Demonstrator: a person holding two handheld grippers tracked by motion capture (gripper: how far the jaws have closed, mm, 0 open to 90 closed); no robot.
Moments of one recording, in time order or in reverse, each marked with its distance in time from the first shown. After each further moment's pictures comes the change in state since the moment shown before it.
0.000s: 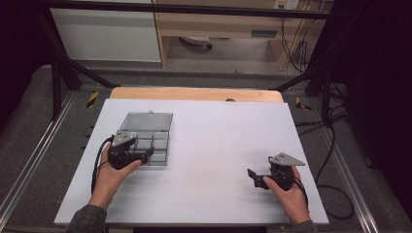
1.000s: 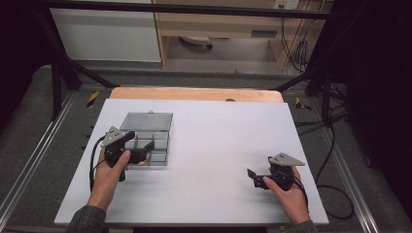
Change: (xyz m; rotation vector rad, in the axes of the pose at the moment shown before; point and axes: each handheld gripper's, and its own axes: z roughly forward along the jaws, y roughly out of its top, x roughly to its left) left arm -0.002 0.011 -0.015 -0.193 -0.087 -0.068; right arm 0.001 0.000 0.000 0.001 0.004 -0.007
